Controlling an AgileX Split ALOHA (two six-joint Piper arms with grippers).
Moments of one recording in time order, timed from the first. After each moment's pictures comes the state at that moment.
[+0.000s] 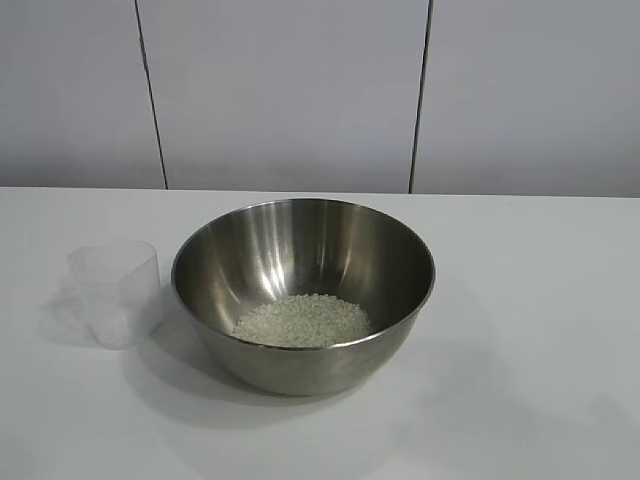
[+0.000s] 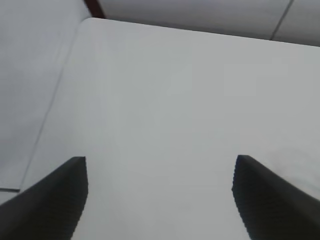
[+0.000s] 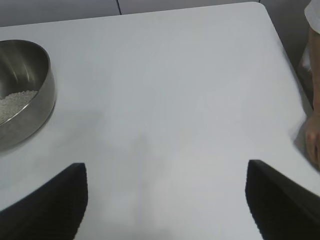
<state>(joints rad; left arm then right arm) 0.36 1.28 -1.30 -0.09 0.84 0.26 -0.08 -0.01 -0.47 0.01 1.08 0.00</state>
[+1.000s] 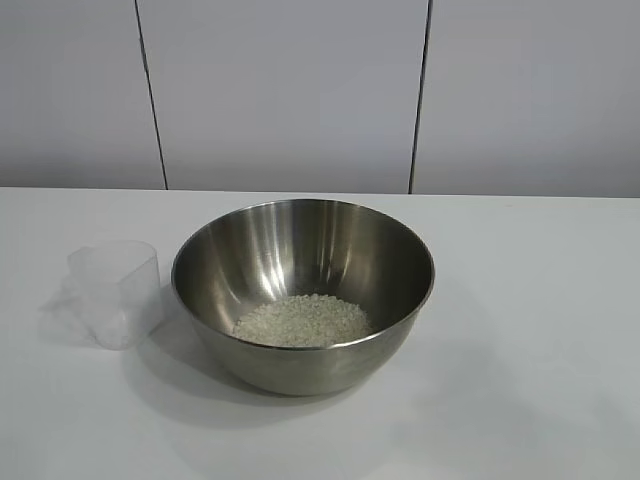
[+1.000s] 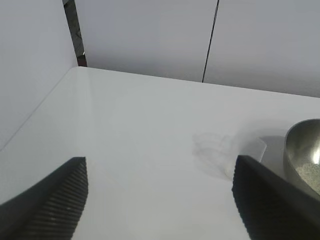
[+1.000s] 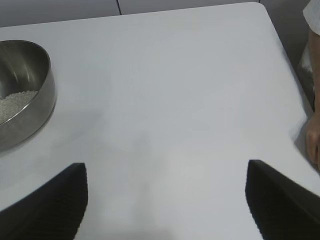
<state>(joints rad) 0.16 0.03 -0.64 -0.08 1.03 0.02 -0.08 -0.01 -0.47 0.01 1.08 0.00</state>
